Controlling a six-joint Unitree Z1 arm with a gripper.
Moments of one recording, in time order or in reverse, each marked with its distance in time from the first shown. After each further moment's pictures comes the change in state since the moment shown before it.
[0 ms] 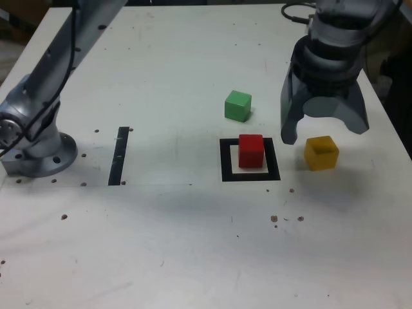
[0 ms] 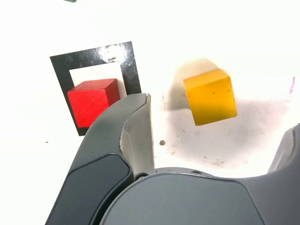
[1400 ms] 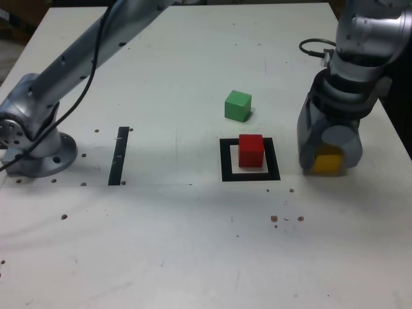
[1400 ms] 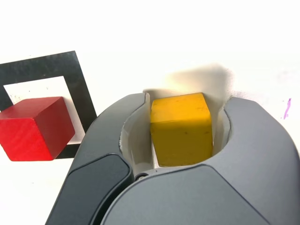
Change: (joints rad) arm 0.026 0.144 -0.073 -0.081 -0.038 0.028
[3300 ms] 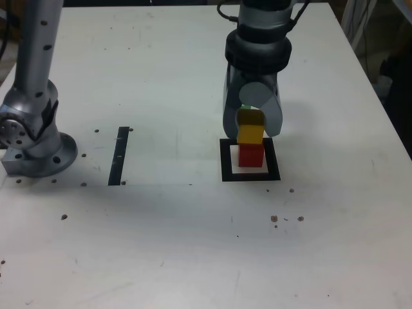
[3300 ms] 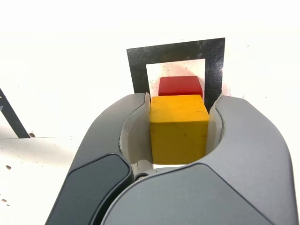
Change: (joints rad) arm 0.058 -0.443 0.615 -0.176 -0.075 0.016
